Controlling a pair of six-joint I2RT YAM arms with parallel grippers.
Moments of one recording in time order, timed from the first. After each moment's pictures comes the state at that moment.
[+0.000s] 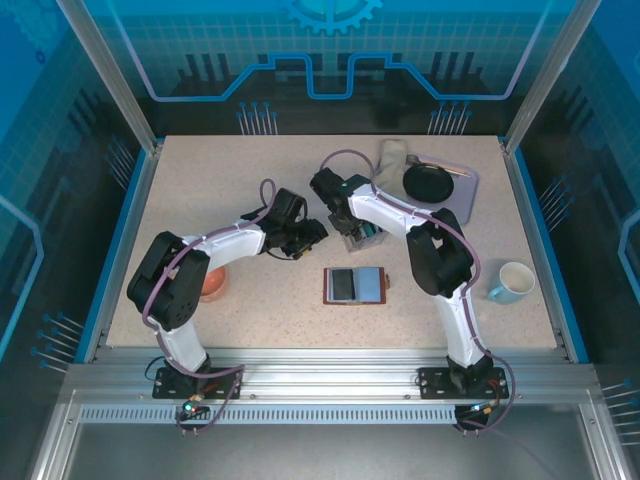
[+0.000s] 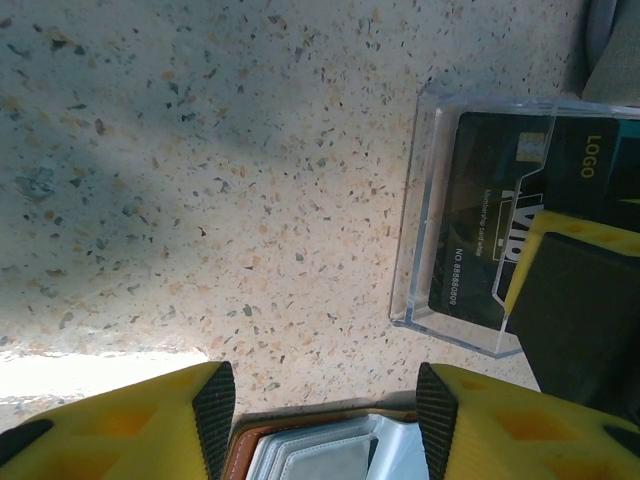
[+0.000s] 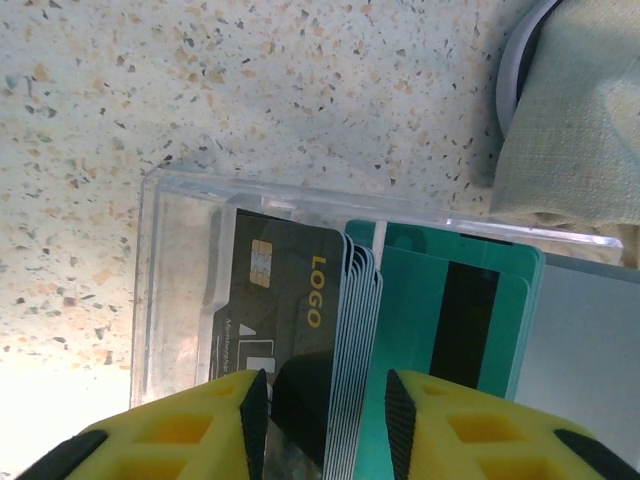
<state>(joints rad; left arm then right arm) -0.49 1.77 1.08 -0.26 0.26 -1.09 0.64 2.18 1.79 -0.97 0.45 0.11</state>
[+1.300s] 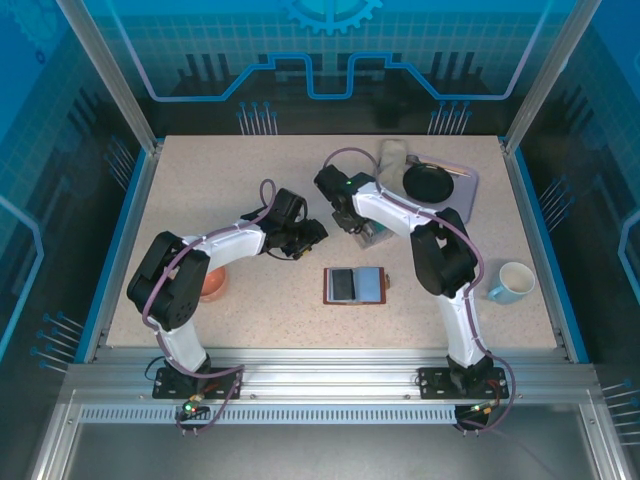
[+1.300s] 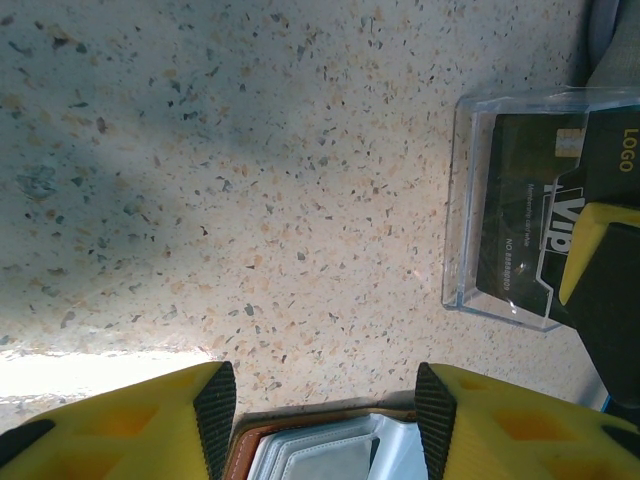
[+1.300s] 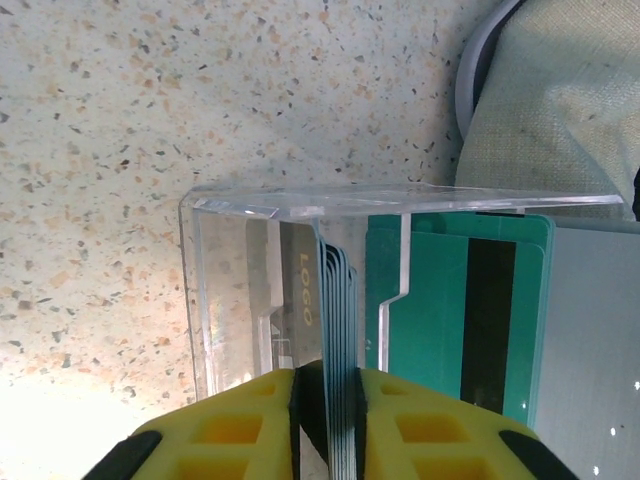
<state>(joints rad) -0.49 1.77 1.08 -0.26 0.26 -1.09 0.61 2.16 1.77 -0.96 0.46 0.08</state>
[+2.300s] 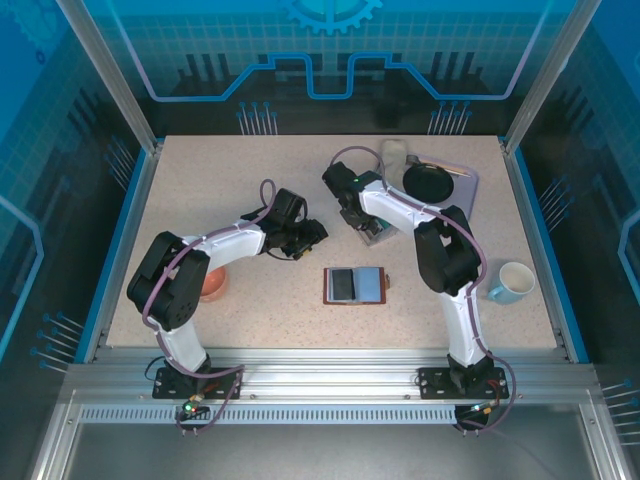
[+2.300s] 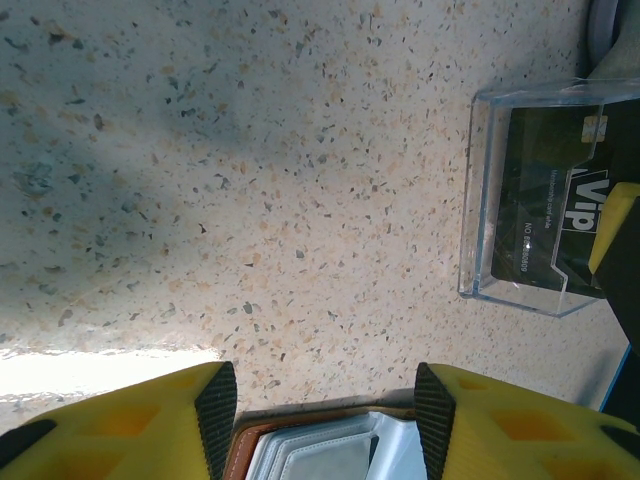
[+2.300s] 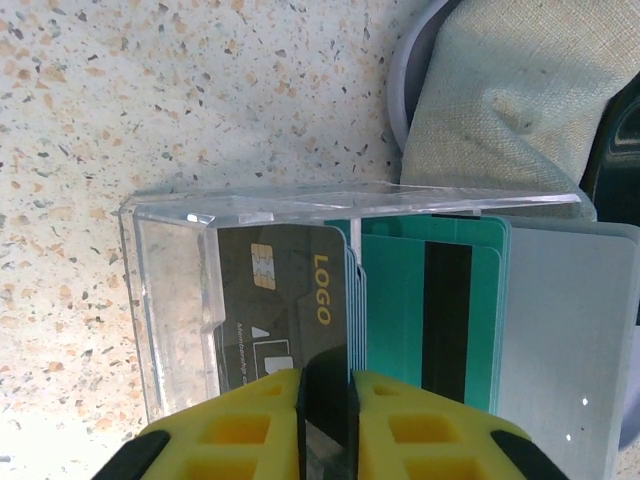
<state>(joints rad) -0.49 1.77 1.08 -0.26 0.26 -1.09 0.57 2.16 1.75 -0.92 0.50 0.02</state>
